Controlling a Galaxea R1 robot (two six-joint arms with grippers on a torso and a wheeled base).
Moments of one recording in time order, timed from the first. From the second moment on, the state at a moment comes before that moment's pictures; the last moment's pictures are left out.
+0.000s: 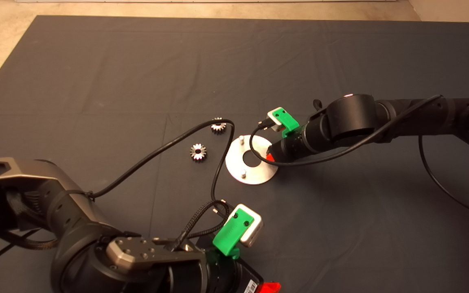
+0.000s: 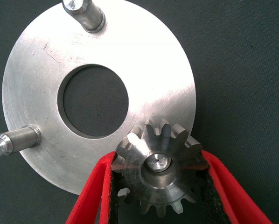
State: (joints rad) left arm -0.04 2.65 -0.34 0.95 1.53 -1.51; right arm 0.25 2.59 -1.01 -0.68 -1.30 1.12
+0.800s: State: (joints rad) left arm -0.04 2.65 -0.34 0.95 1.53 -1.51; right arm 0.25 2.59 -1.01 -0.68 -1.30 1.12
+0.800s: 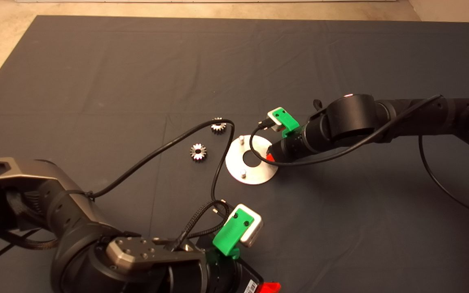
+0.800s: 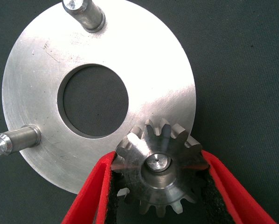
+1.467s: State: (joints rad) left arm -0.04 2.65 -0.34 0.95 1.53 -1.51; right arm 0.25 2.59 -1.01 -0.68 -1.30 1.12
